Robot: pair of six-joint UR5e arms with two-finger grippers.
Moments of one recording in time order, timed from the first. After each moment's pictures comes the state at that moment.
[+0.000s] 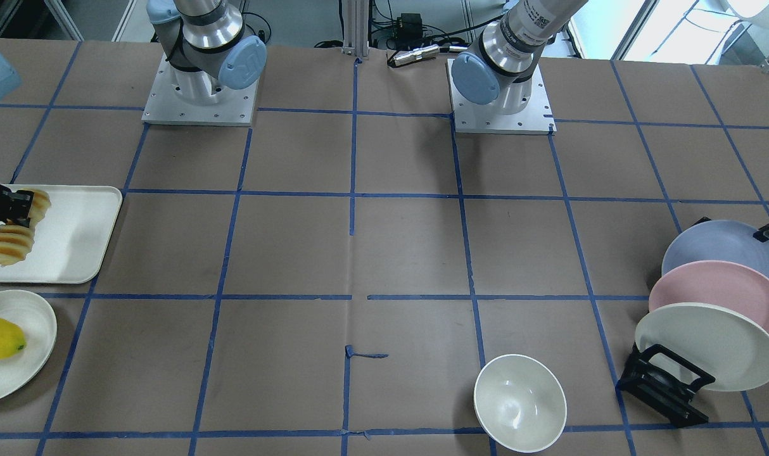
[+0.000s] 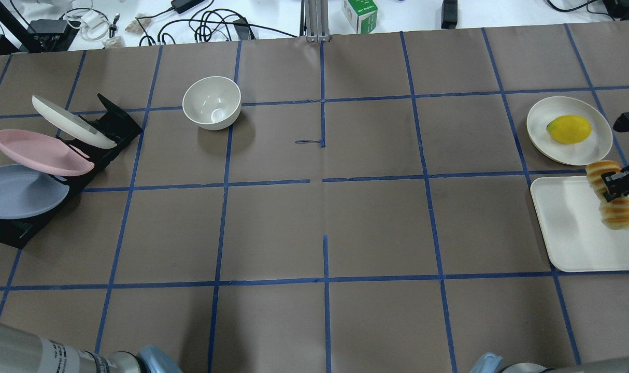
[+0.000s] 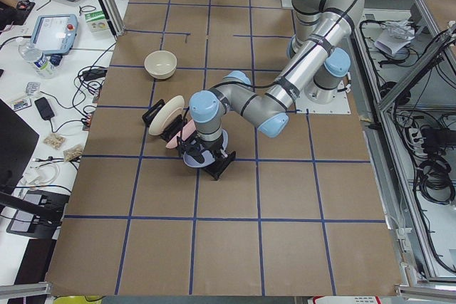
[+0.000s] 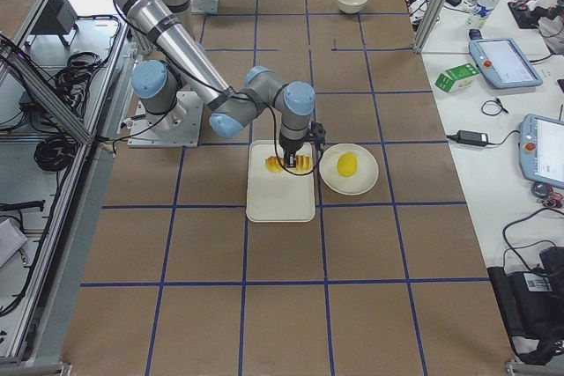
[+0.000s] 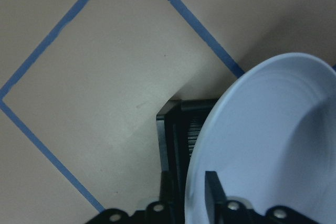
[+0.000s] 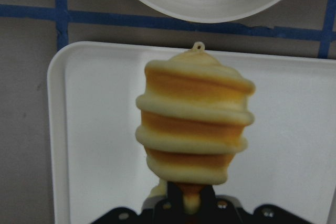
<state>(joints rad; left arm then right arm) -0.72 -1.96 -1.61 -1.17 1.67 0.03 0.93 -1.42 1.98 -2.11 -1.67 -0.72</state>
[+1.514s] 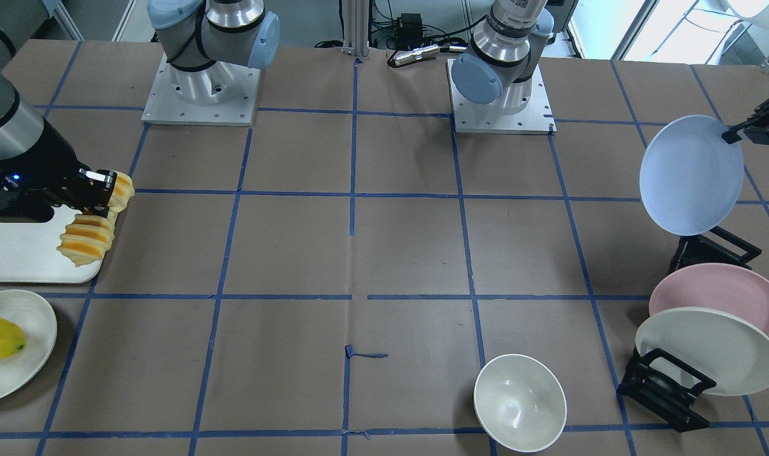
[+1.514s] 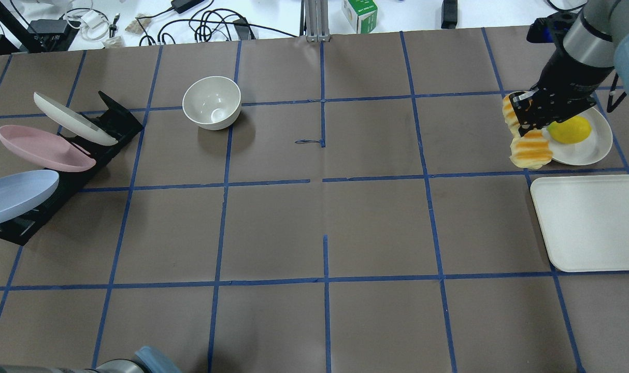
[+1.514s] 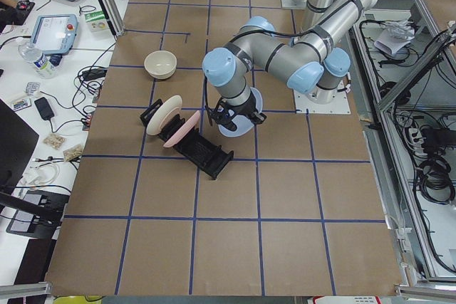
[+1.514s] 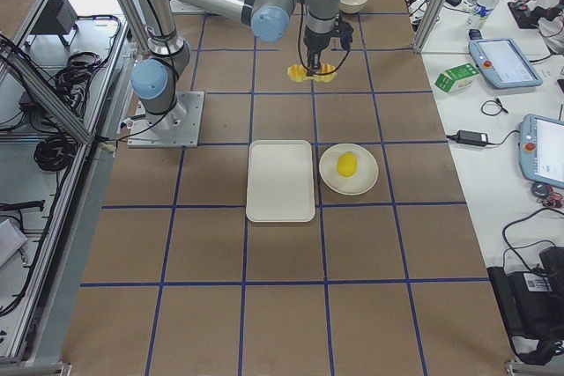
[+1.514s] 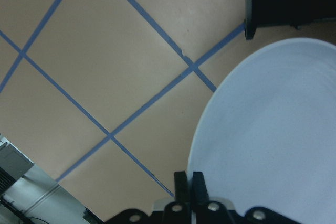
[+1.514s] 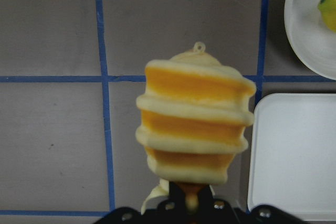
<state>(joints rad) -0.73 -1.68 -1.52 -1.87 1.58 -0.07 1.35 -1.49 1.67 -1.69 -1.57 -0.23</state>
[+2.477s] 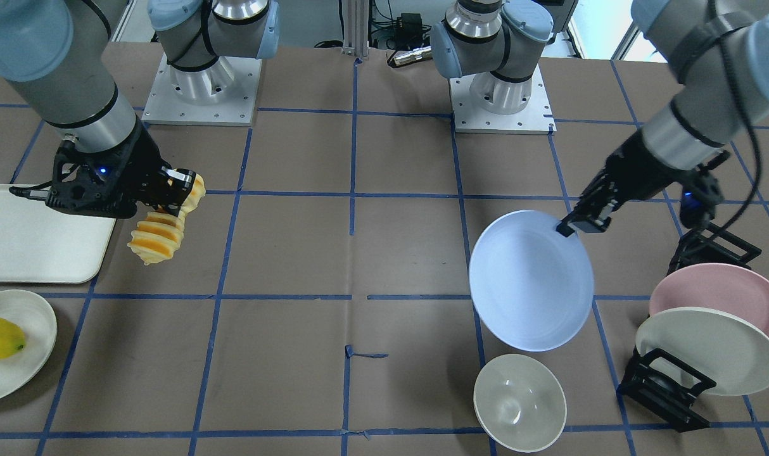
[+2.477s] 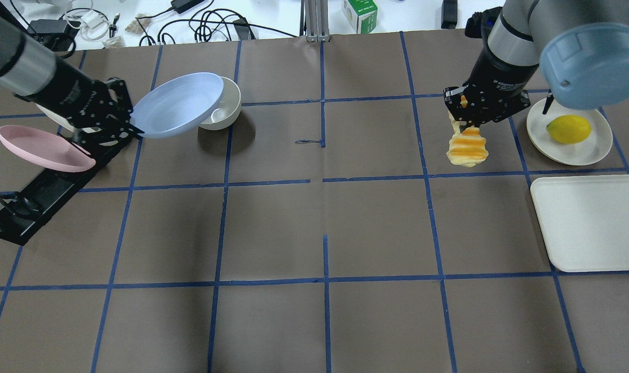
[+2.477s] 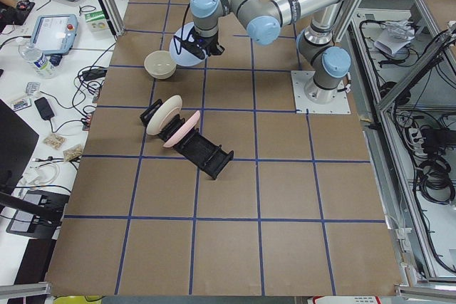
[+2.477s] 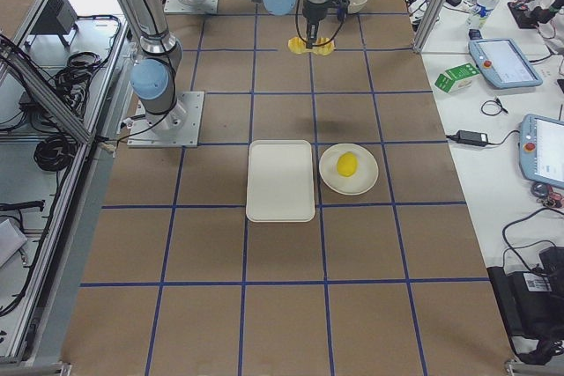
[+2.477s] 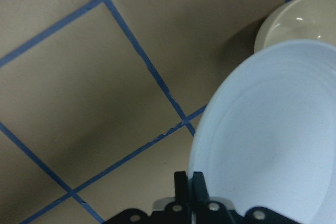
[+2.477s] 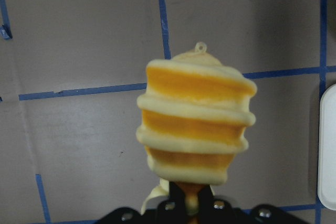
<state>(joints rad) -1.32 -1.63 -1.73 -1.35 1.28 -0.75 1.53 -1.48 1.64 -1.70 -1.53 0.05</state>
